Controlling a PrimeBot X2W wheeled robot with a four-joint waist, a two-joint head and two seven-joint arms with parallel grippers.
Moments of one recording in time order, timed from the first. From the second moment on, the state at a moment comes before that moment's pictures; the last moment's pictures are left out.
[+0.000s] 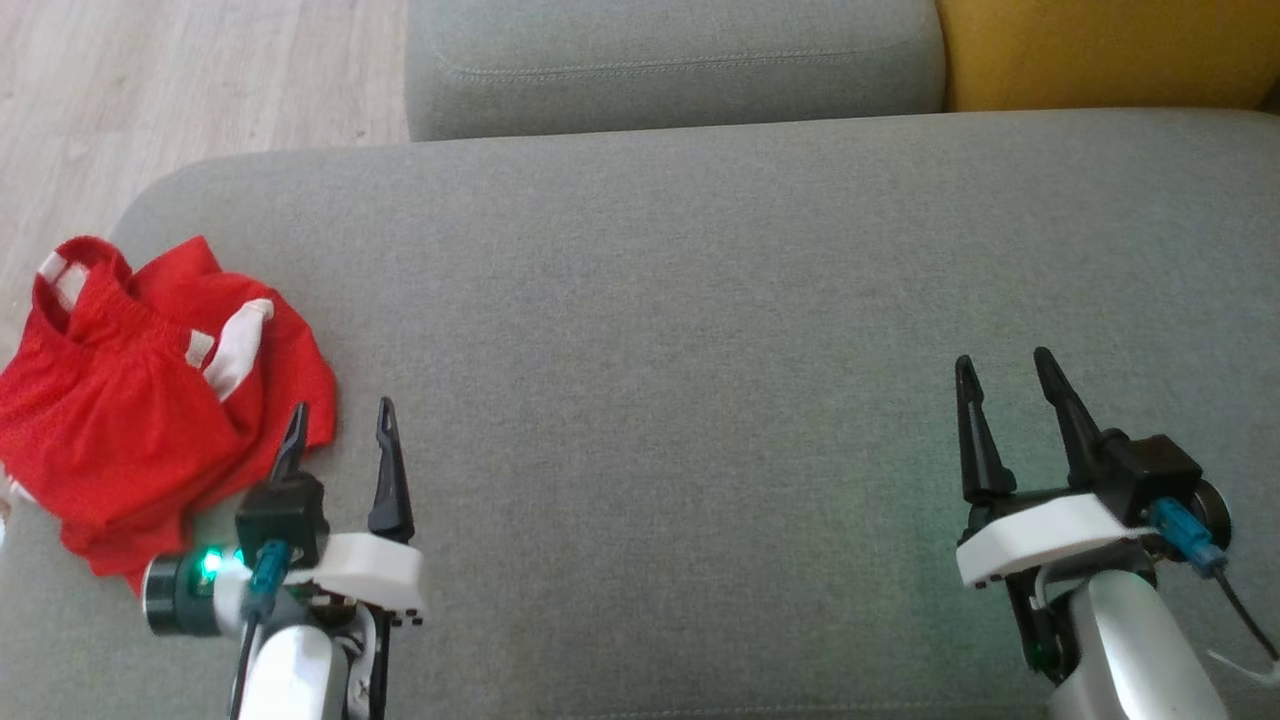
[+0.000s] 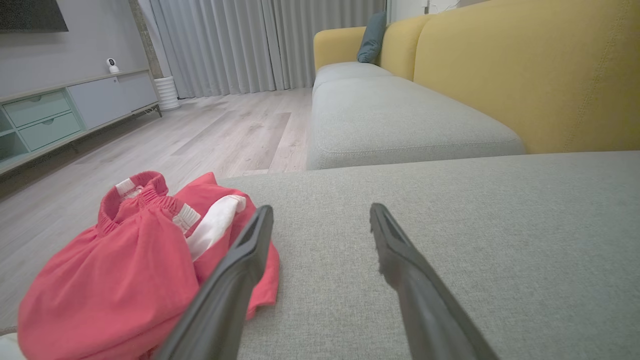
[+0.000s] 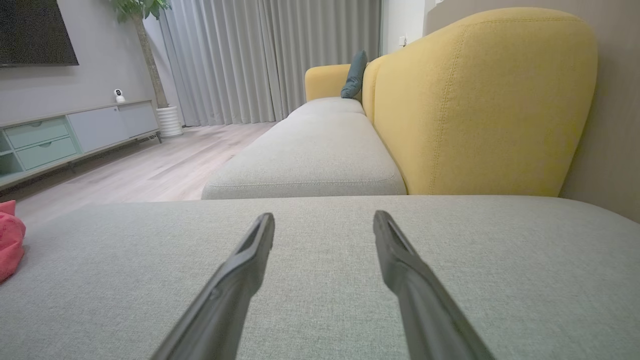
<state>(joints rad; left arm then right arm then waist) -0.10 0.05 -0.15 0.30 -0.03 0.14 -0.25 -0.18 -0.05 0.03 0.40 0.08 0.12 -0.25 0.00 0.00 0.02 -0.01</state>
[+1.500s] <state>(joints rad) -0.19 0.06 -0.04 0.41 -0.08 0.05 -0.25 -0.22 -0.11 0.18 0.36 0.10 0.12 -0.25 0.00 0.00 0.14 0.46</state>
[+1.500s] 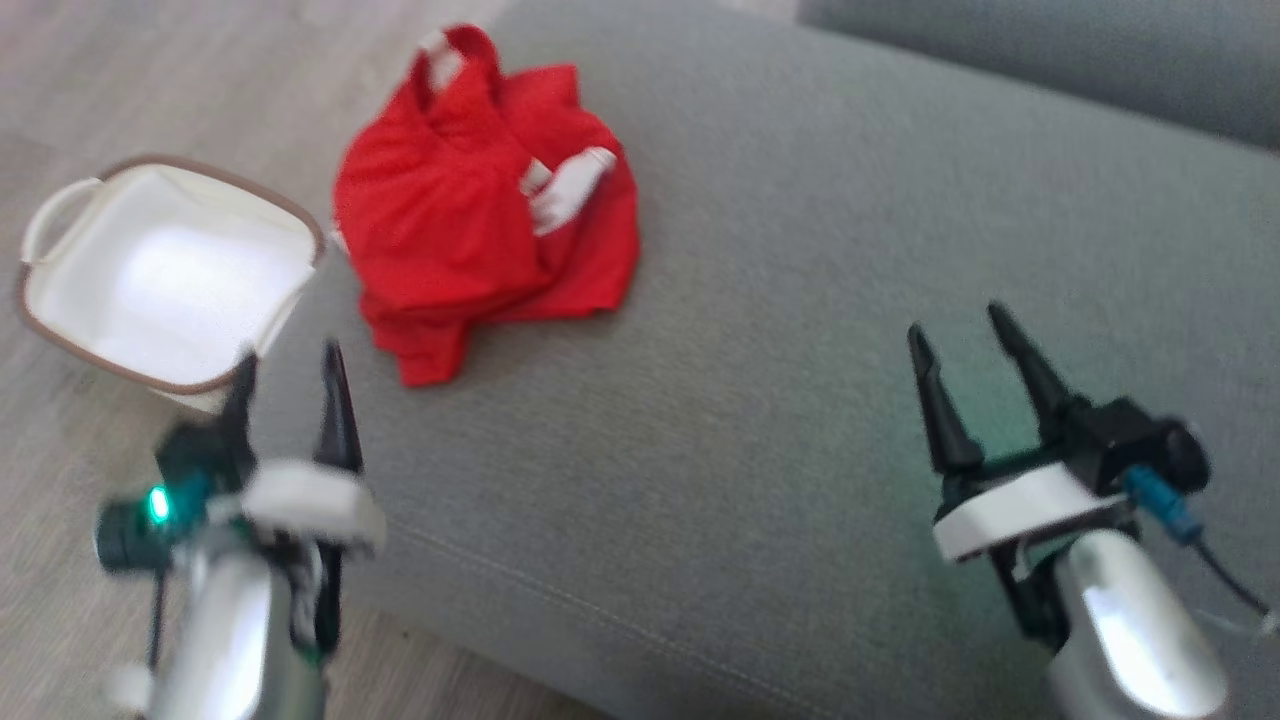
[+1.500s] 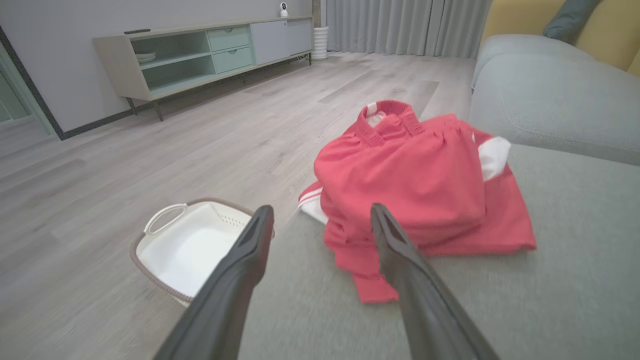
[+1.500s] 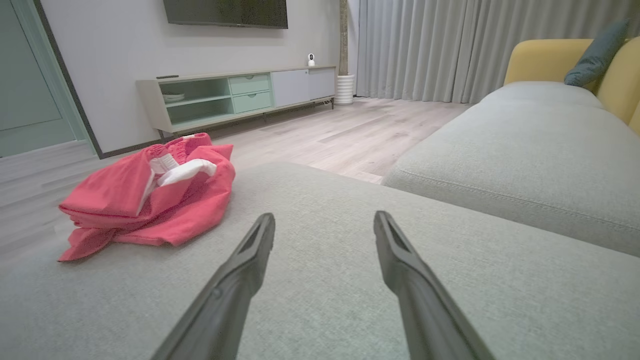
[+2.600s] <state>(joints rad) -0.76 0.12 -0.02 0.77 -0.02 0.06 -0.25 -0.38 -0.22 0.23 0.28 0.15 0.12 -0.25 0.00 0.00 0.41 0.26</state>
